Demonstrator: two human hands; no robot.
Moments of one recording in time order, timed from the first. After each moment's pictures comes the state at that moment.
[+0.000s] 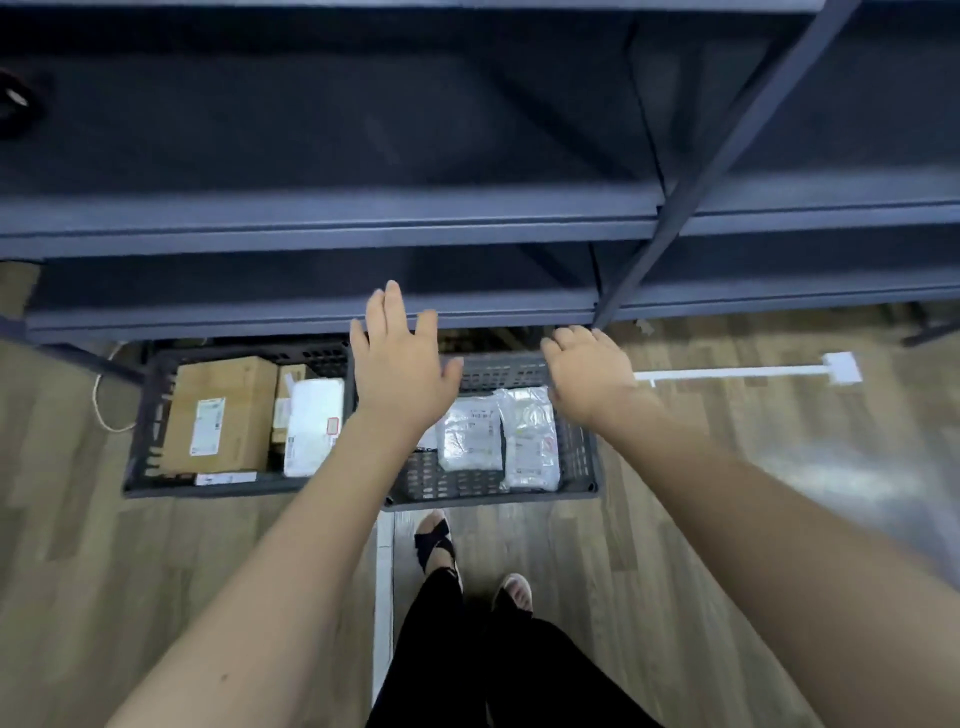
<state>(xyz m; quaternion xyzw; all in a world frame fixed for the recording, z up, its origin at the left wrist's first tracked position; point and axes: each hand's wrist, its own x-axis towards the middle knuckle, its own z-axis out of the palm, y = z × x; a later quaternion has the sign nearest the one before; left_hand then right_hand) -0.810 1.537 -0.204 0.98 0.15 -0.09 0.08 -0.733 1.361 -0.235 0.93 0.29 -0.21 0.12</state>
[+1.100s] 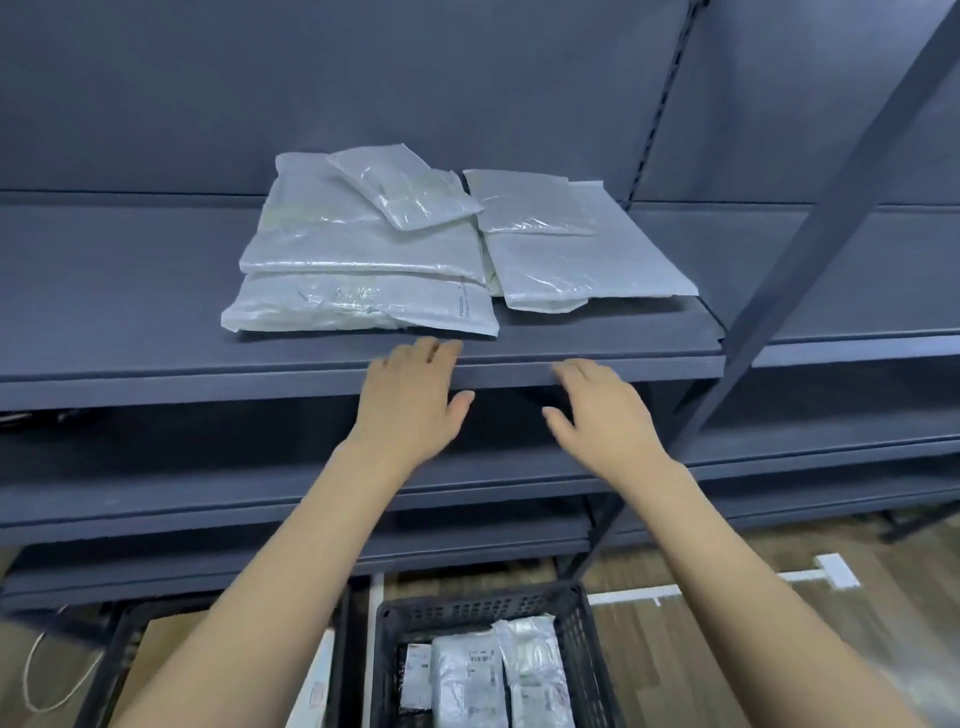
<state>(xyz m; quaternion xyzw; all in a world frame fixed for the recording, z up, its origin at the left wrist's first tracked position) -0.653 1.626 -0.024 0.99 0.01 0.11 0.06 -0.608 1.429 -0.033 0.97 0.23 0.05 -0.07</state>
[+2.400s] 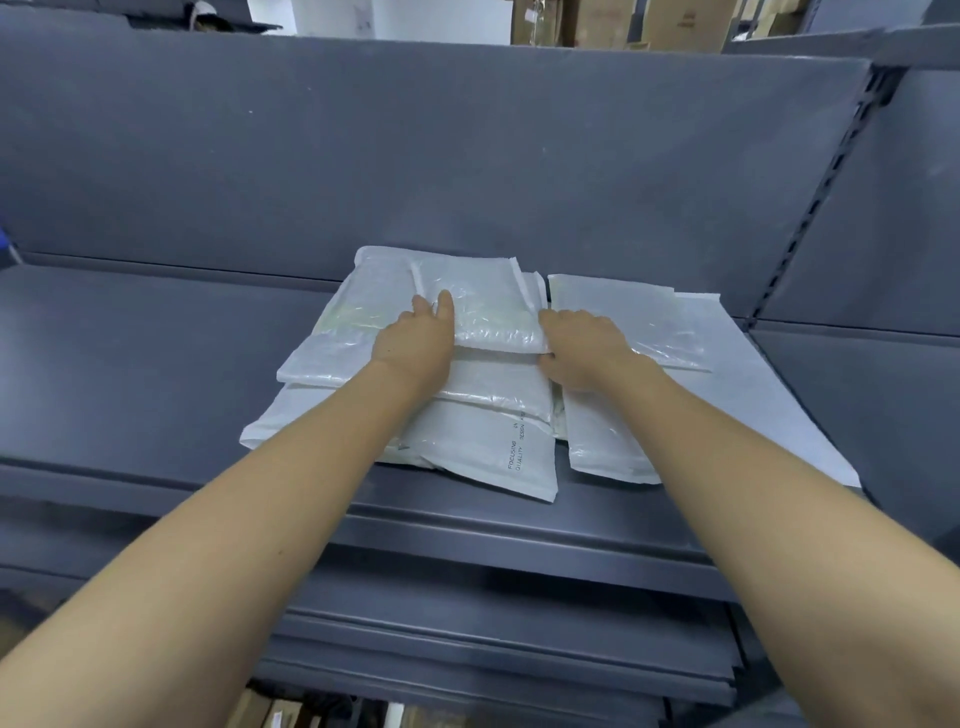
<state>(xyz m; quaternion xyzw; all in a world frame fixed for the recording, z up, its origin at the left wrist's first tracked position) -0.476 1.718 0.030 0.98 0.20 0.04 -0.04 -0.369 1.564 0.025 0.93 0.35 0.06 0.03</state>
